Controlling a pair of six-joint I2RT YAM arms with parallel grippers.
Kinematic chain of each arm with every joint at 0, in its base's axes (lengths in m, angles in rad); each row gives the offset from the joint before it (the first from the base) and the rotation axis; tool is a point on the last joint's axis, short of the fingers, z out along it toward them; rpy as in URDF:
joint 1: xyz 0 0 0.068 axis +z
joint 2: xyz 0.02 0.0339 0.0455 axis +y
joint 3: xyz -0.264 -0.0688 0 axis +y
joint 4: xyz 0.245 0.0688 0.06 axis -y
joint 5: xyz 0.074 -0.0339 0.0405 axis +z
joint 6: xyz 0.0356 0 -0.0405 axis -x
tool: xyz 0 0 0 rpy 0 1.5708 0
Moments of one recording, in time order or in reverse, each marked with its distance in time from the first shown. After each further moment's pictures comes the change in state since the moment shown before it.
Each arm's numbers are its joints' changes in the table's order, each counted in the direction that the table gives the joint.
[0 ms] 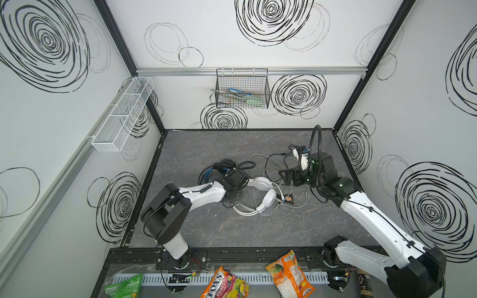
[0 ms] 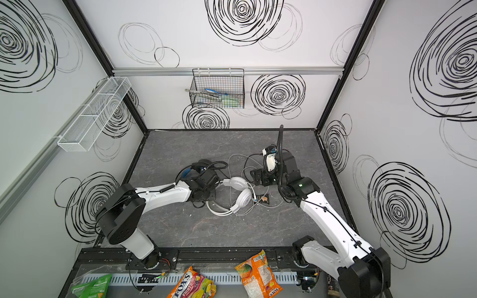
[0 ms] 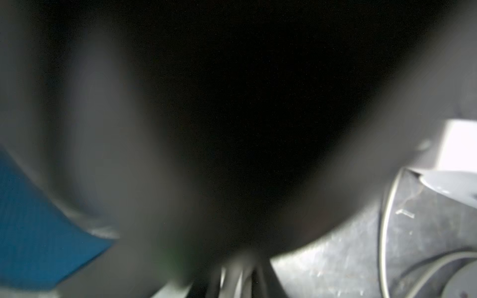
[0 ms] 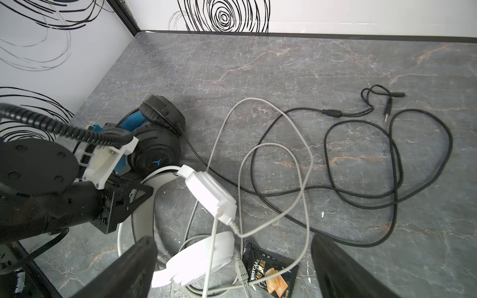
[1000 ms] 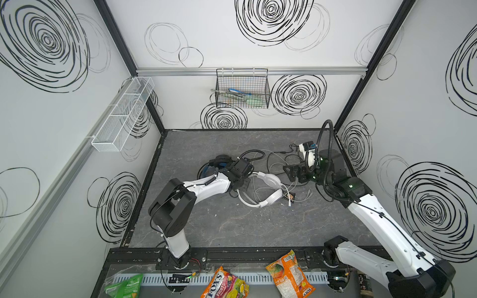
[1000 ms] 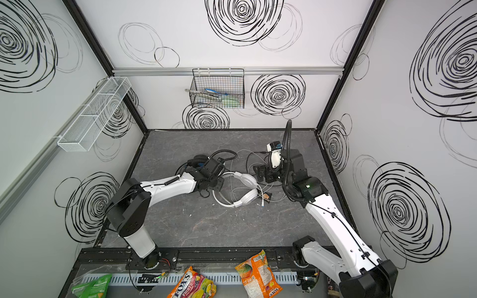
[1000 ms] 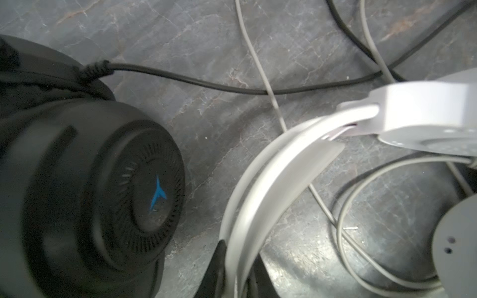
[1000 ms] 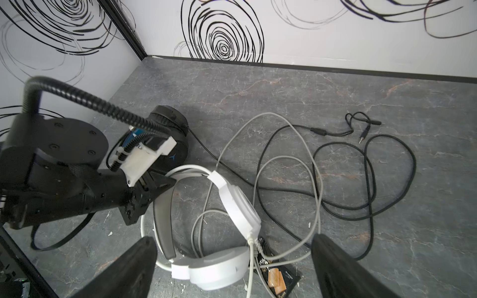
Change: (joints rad) left arm 0.008 0.064 -0.154 0.072 -0.026 -0.514; right arm -0.016 -0.050 -0.086 -0.055 -0.008 0.022
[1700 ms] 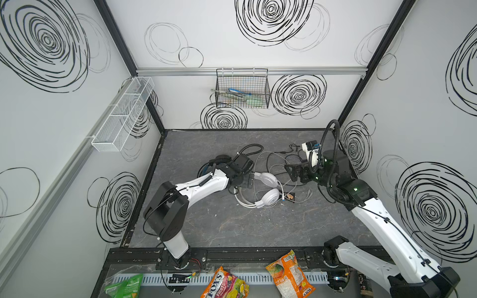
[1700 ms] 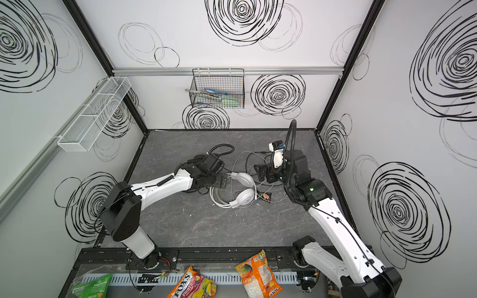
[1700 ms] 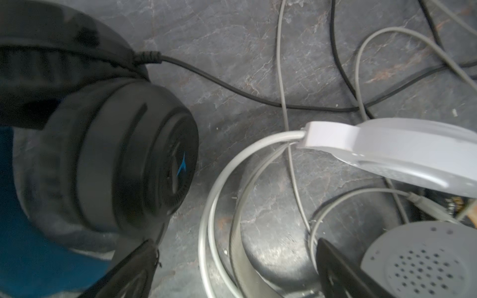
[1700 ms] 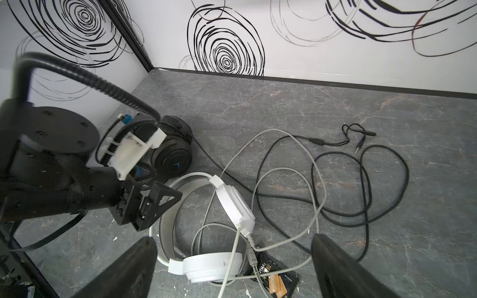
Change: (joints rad) left arm -0.014 -0.083 -0.083 -0.180 0.002 0.261; right arm 0.000 -0.042 0.000 0.000 0.000 -0.002
